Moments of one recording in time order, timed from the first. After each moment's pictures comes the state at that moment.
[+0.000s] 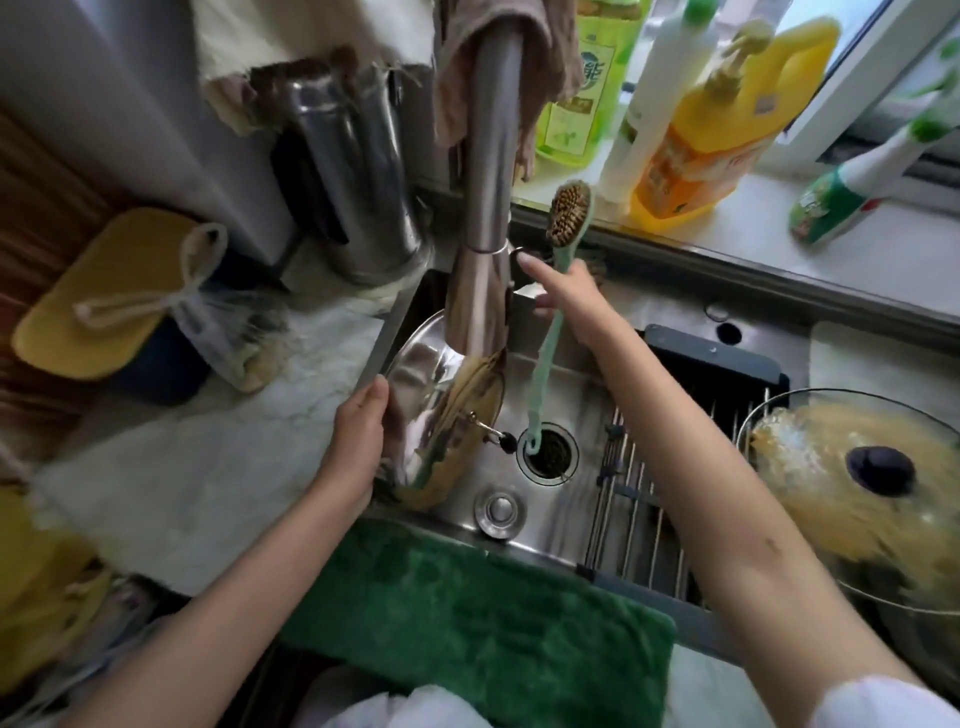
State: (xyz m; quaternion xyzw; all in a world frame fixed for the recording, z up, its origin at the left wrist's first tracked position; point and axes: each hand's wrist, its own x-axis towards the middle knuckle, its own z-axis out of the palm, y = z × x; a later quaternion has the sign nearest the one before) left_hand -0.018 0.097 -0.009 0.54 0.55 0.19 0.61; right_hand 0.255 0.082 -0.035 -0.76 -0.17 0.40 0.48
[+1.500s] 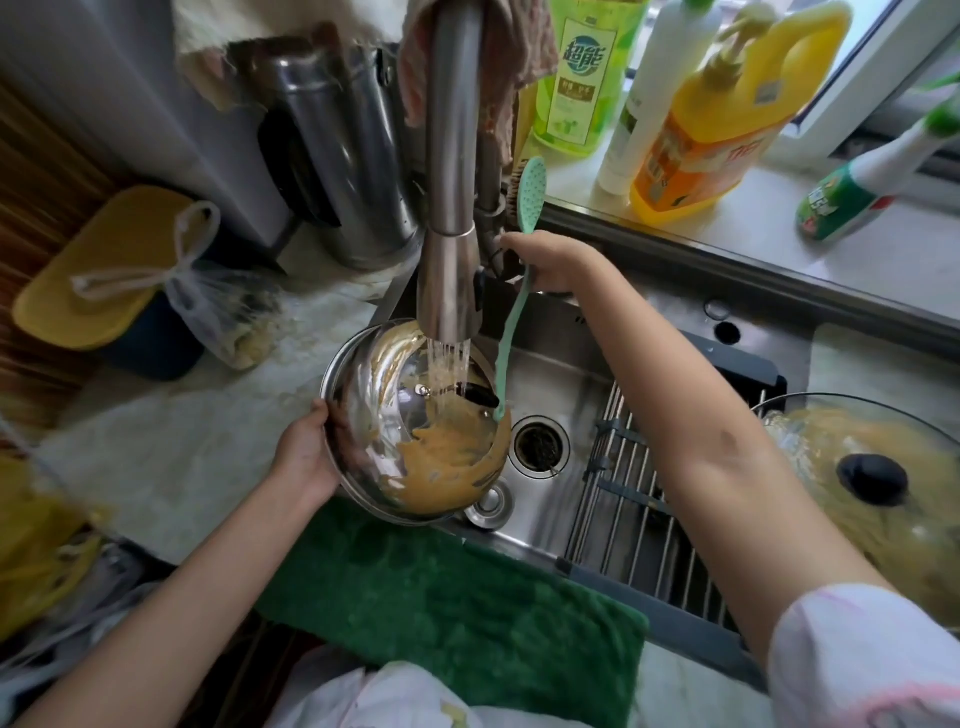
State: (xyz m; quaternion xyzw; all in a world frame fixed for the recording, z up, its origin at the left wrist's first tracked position) left_hand -0.041 0.106 -0.043 0.17 0.62 0.22 0.73; right_hand 0.280 0.132 -0.028 -0.71 -0.20 0.56 0.37
